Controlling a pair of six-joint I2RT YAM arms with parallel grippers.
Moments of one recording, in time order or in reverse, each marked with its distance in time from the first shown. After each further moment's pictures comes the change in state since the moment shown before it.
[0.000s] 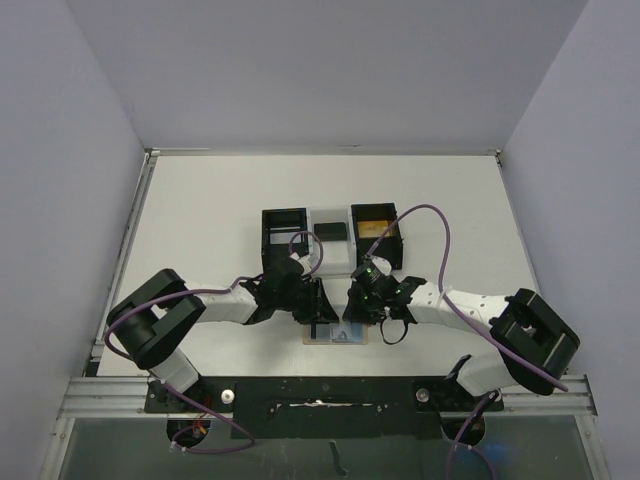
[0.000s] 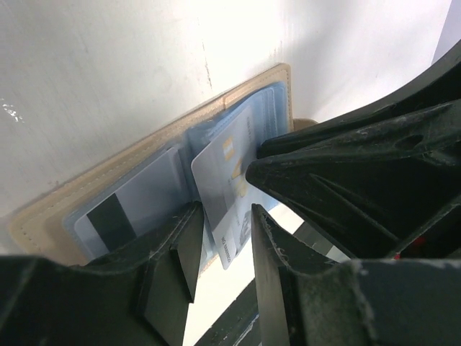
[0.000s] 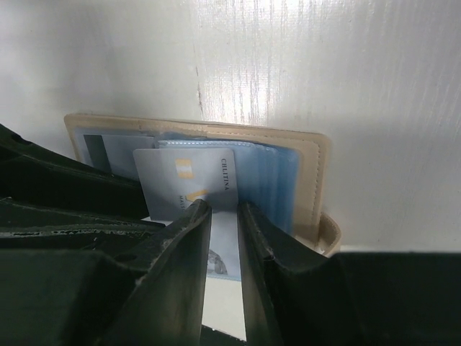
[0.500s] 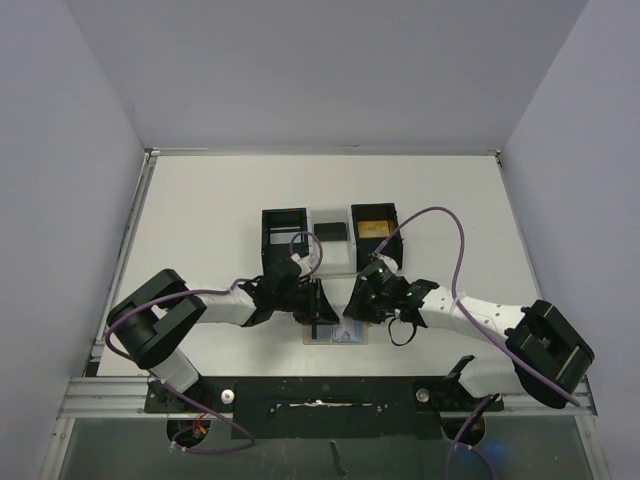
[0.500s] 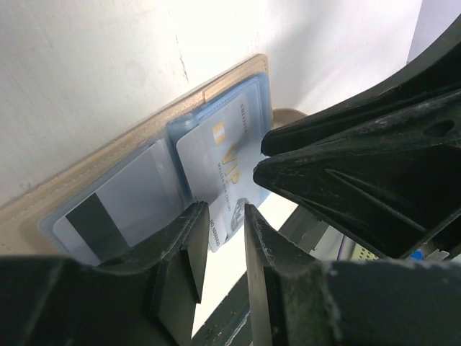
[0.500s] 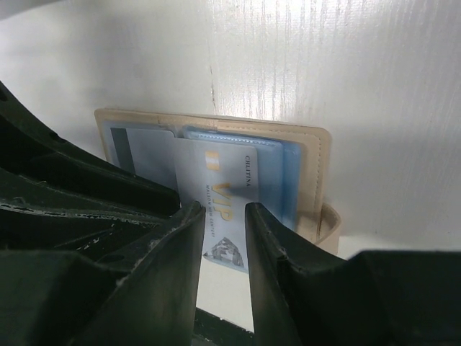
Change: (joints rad) left arm 0.003 0.001 -0.028 0.082 0.051 -0.013; right arm -0.040 -0.094 -0.052 0.040 -0.048 0.000
